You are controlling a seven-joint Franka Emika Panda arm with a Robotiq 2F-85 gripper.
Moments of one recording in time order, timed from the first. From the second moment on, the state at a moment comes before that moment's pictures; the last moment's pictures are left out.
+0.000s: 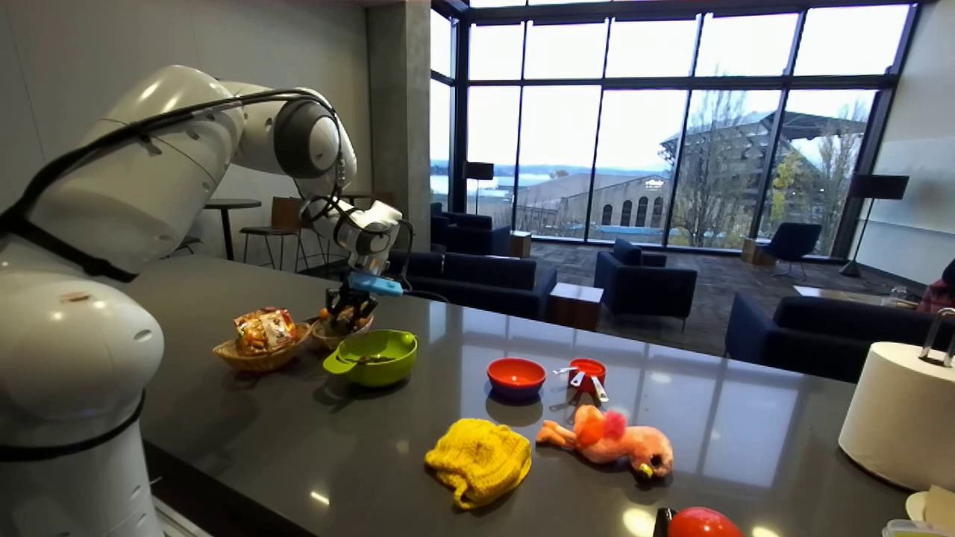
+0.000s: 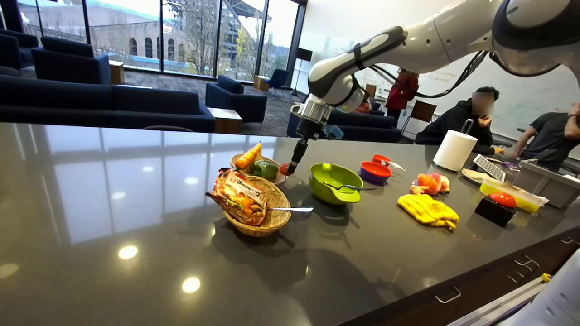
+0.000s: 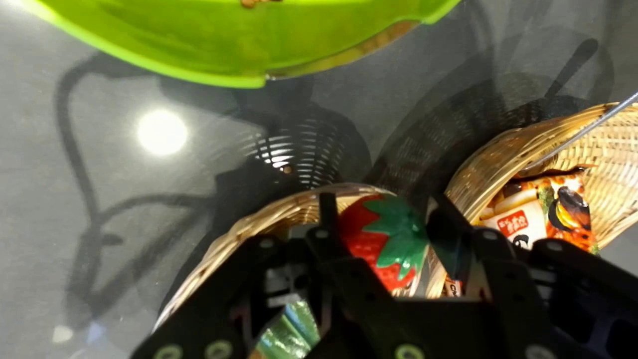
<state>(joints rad) 0.00 0.67 0.30 -1.65 0.23 2.17 -0.92</state>
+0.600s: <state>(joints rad) 0.00 0.72 0.30 -1.57 0.23 2.13 -0.93</state>
